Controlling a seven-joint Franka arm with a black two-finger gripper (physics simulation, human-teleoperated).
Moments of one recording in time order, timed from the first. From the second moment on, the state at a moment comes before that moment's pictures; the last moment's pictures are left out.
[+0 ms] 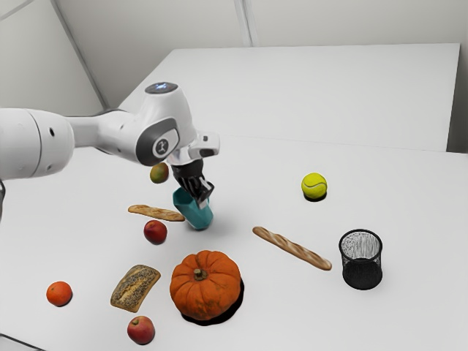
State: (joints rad) arm 0.32 0.21 -0.46 -2.02 0.14 2.18 0.14
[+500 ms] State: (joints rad) arm 0.32 0.09 -0.48 -2.03 0.13 2.14 0.07
